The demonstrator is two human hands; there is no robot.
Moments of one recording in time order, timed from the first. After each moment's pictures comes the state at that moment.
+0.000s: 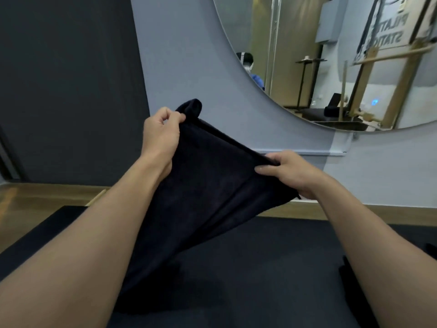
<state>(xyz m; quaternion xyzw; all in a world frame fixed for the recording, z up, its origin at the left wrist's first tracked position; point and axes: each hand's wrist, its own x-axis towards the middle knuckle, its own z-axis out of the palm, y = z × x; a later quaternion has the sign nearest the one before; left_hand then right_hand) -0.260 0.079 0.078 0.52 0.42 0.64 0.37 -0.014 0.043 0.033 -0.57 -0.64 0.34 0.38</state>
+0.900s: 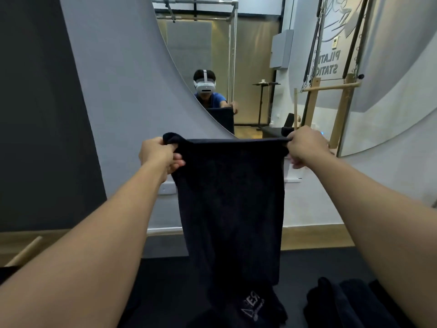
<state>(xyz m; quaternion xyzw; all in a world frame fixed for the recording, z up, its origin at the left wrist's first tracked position) -0.153 0.212 0.131 0.48 0.52 0.54 0.44 0.133 0.130 0.161 -0.82 -0.42 0.06 0.38</state>
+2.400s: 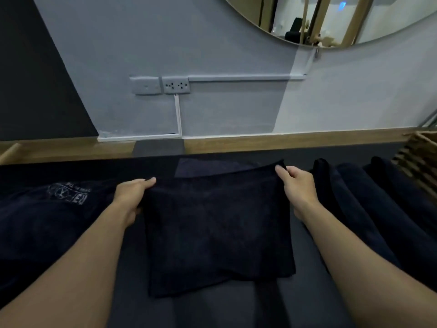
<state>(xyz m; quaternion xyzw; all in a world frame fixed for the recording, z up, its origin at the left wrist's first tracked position) -0.225 0.108 -0.204 0.37 0.63 0.39 0.56 0.102 0.002 -0.210 -0.71 -0.33 0.28 0.55</state>
